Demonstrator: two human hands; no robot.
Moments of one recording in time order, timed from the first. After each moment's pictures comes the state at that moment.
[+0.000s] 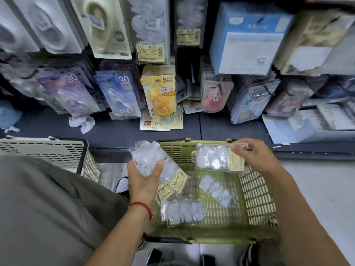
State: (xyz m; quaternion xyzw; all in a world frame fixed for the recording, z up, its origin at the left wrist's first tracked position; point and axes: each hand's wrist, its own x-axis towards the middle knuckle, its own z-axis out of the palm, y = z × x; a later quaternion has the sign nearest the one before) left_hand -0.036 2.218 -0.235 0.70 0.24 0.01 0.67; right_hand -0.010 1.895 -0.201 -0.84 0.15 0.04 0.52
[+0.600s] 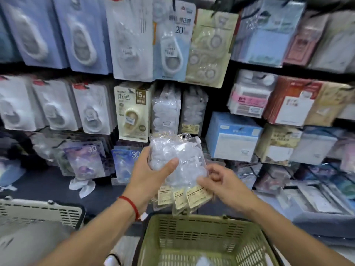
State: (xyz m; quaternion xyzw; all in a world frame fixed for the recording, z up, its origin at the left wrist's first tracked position) left_hand 0.056 2.219 -0.043 0.68 -0.06 0.04 0.73; right_hand 0.029 1.996 -0.034 -0.83 -0.05 0.05 0.56
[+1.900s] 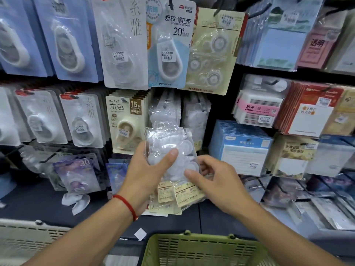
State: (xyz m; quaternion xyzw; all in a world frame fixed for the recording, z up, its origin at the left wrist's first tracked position) left_hand 0.100 2.215 -0.007 0.64 -0.05 0.04 0.77; right_hand 0.075 2.021 -0.009 -0.86 -0.11 -0.10 0.48
